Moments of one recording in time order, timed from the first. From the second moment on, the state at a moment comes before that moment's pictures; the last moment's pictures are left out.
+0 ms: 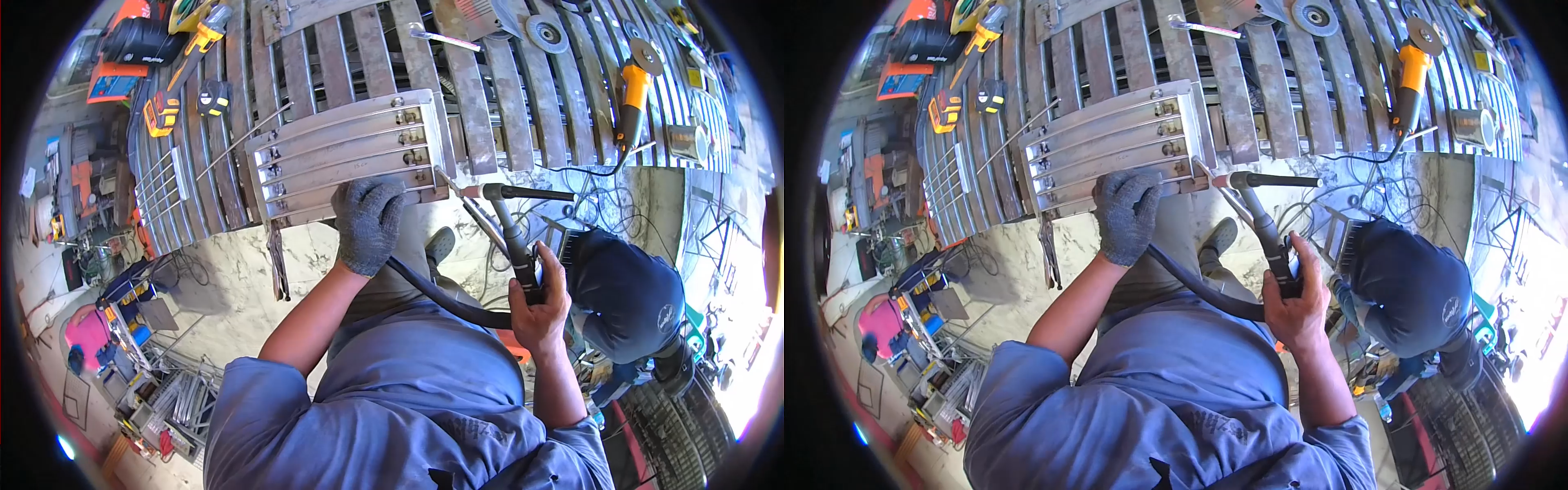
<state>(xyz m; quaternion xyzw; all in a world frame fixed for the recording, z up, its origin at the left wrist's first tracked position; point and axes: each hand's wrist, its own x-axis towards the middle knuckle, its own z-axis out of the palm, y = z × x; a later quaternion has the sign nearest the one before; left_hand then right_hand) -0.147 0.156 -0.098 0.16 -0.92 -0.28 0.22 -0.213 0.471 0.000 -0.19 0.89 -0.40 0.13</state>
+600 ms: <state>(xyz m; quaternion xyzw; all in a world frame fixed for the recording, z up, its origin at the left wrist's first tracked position) -0.161 0.165 -0.103 0.19 -0.94 -0.25 0.14 -0.207 0.466 -0.002 -0.19 0.89 -0.39 0.15</state>
